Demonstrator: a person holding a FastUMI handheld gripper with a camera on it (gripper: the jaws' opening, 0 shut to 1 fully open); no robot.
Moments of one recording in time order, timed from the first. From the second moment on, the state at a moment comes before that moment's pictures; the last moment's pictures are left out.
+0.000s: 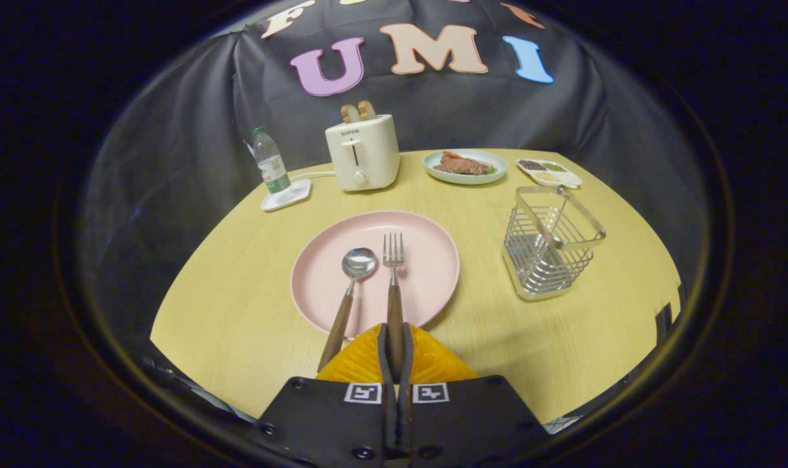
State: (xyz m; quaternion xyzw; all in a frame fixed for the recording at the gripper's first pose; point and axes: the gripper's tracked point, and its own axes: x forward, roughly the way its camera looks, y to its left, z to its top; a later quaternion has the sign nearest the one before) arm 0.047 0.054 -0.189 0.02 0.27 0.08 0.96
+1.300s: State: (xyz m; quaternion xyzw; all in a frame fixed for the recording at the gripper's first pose) arm 0.030 -0.117 -0.084 -0.01 0.35 0.02 0.94
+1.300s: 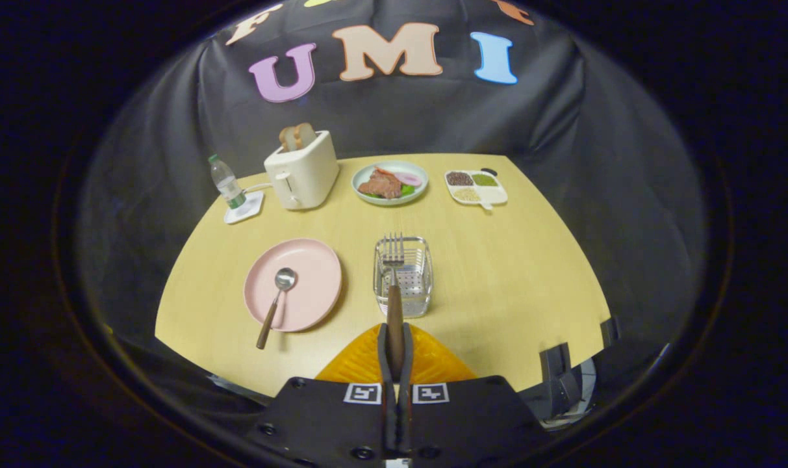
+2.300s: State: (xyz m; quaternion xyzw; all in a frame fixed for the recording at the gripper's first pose) arm 0.070 -0.117 -0.109 -0.04 0.56 0.03 0.83
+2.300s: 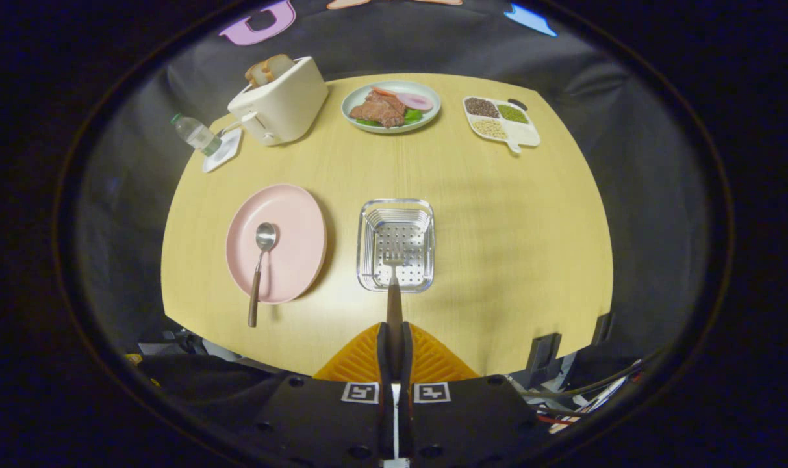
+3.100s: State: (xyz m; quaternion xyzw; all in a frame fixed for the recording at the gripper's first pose) arm 0.087 -0.104 -0.094 0.03 0.50 0.03 0.86
